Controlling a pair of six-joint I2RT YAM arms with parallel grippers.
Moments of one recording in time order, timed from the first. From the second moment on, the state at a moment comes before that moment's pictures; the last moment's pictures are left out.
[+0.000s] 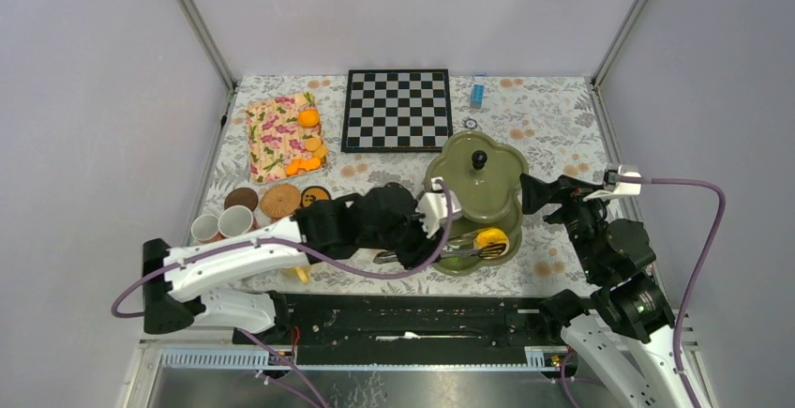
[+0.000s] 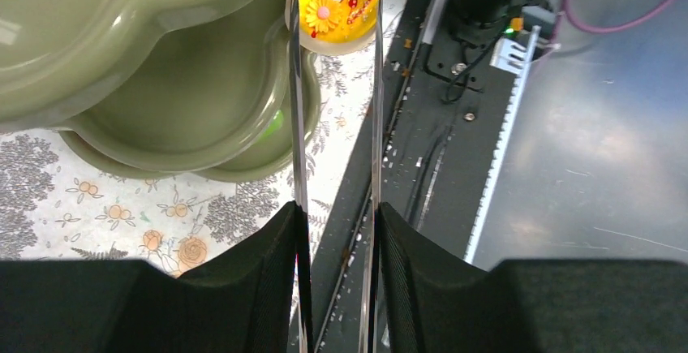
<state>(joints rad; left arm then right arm) -1.20 1.22 1.18 -0.58 0.14 -0.13 0.46 0.34 0.73 -0.39 0.27 0.37</state>
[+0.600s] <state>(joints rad) -1.28 1.31 1.14 -0.33 -0.18 -0.07 0.46 0.32 0.73 -0.41 0.27 0.37</state>
